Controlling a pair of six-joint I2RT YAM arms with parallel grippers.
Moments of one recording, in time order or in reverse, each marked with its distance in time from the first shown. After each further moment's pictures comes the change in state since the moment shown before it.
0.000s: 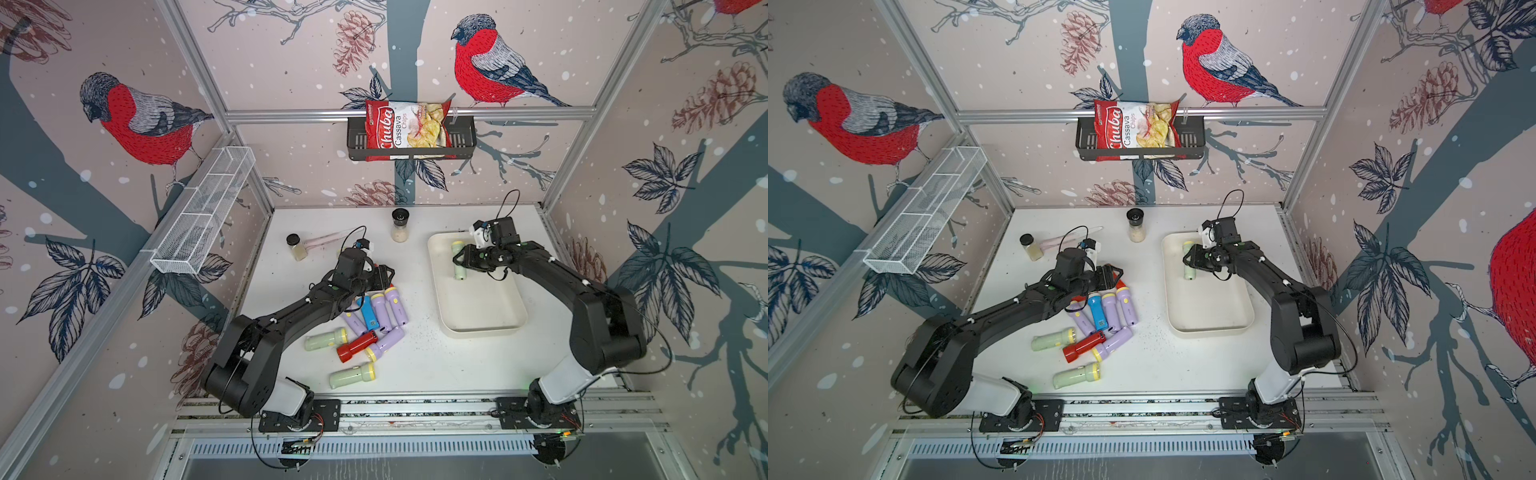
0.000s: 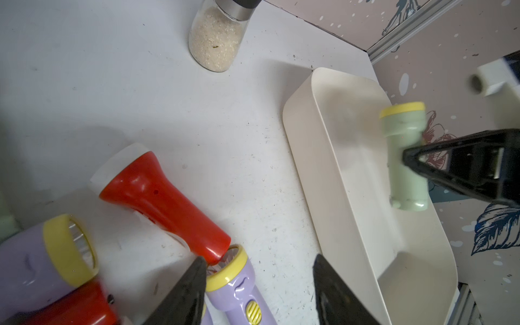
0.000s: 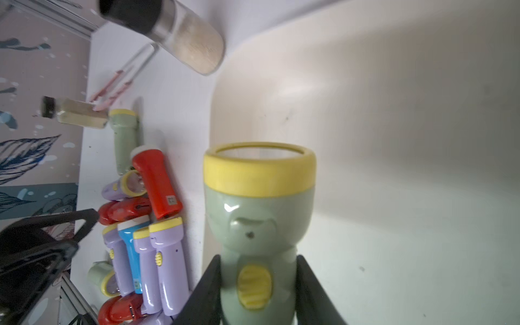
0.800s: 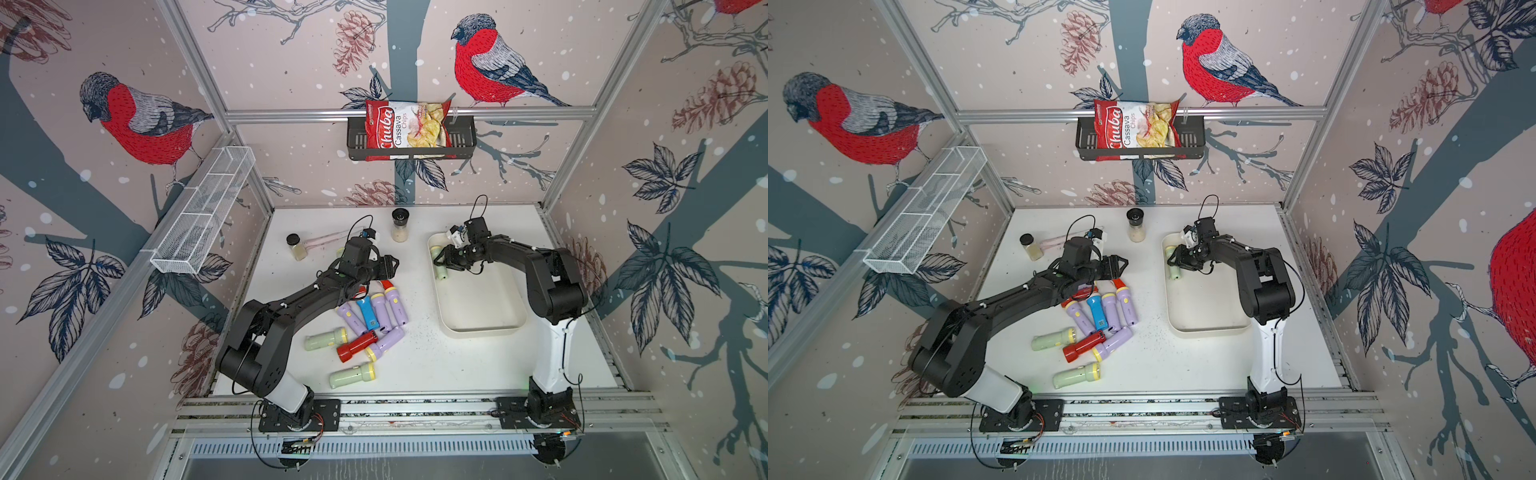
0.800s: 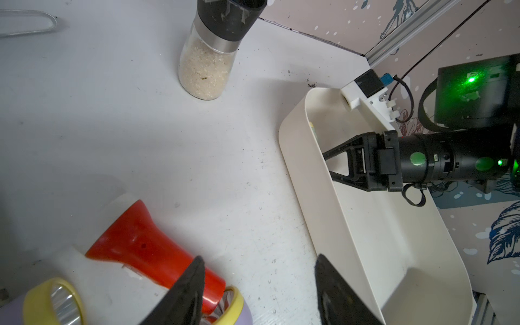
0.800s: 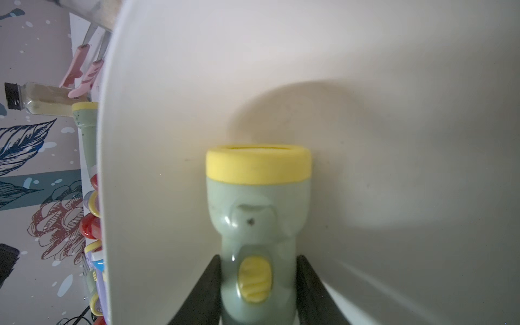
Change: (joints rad) left arm 0.004 0.088 0.121 -0.029 -0.009 0.052; right arm 0.014 0.410 0.255 0.077 -0.167 -0.018
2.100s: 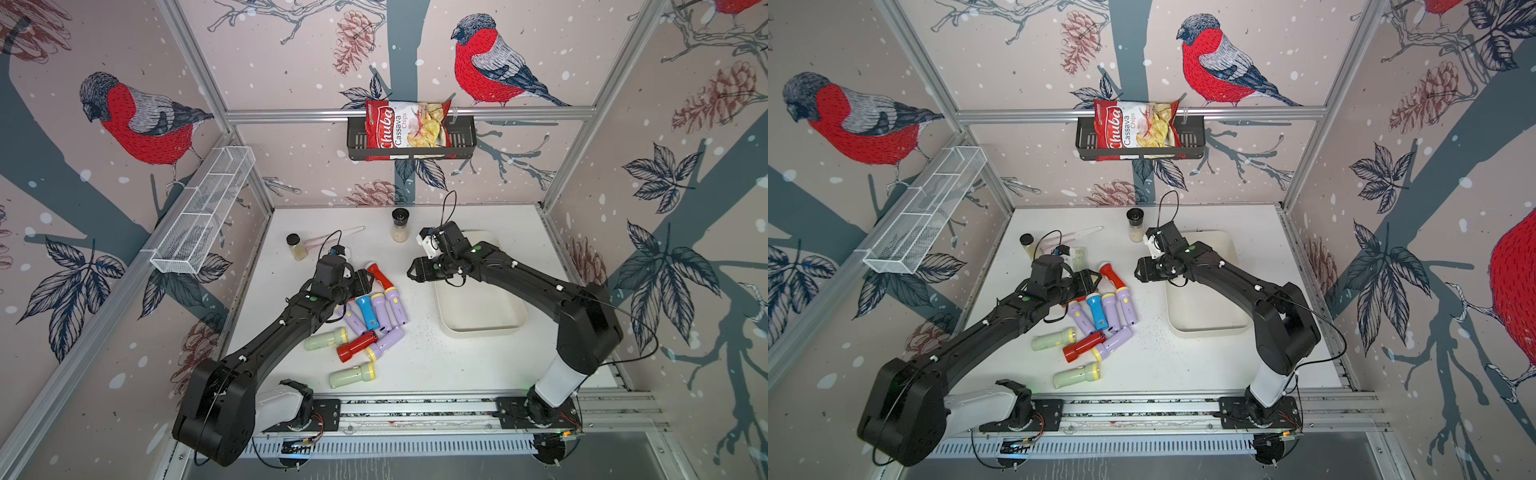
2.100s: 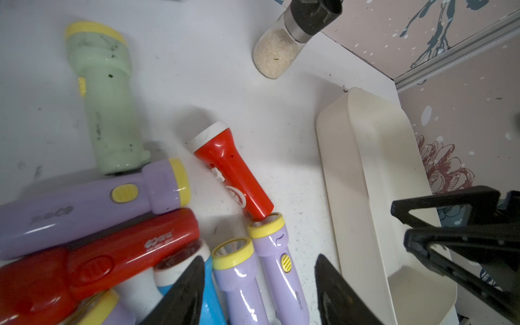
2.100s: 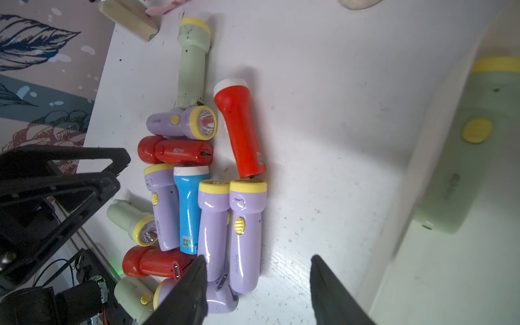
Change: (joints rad) left arm 0.106 -0.374 -0.238 -0.183 -0.038 -0.114; right arm 0.417 -0.385 -0.064 -0.192 0.336 0.065
